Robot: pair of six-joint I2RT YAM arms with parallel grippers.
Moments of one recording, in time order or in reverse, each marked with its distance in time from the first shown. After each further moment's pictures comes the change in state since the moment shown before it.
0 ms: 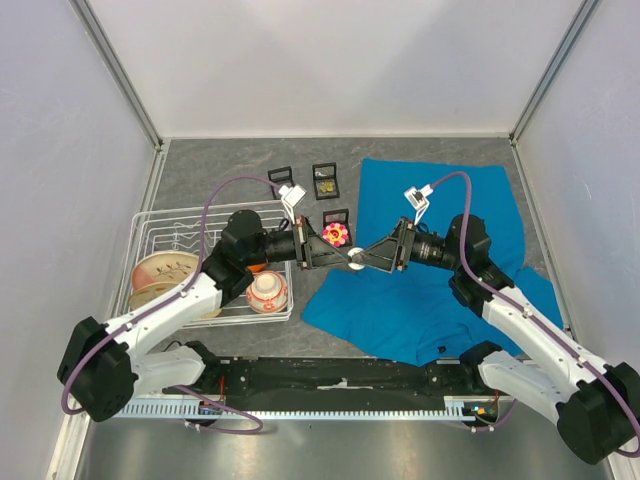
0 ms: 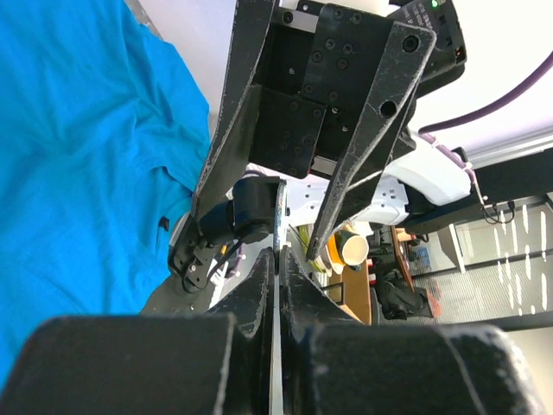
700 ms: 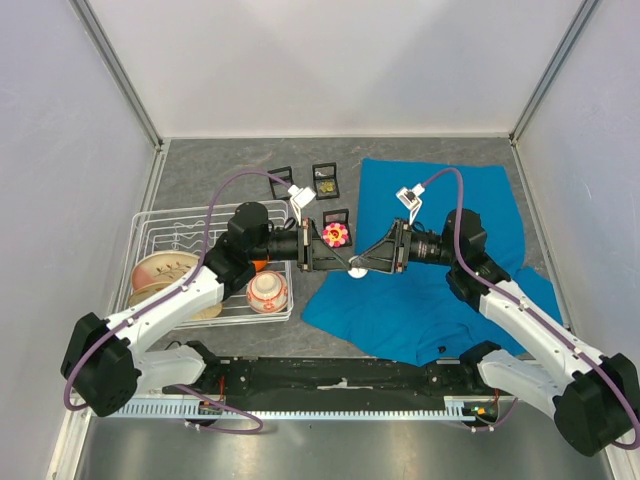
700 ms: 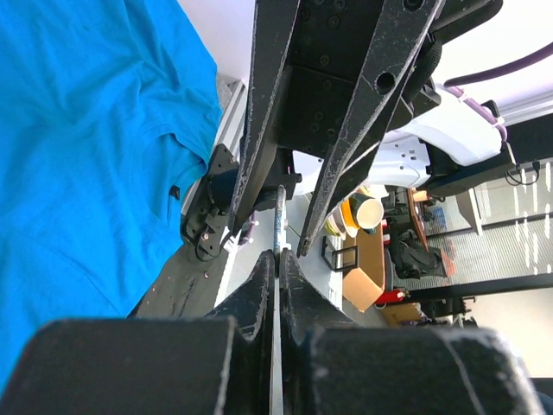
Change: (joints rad) left arm 0.005 0.034 0.074 -0.162 0.108 0.127; right arm -0.006 0.050 0.034 -0.024 -0.118 -0.048
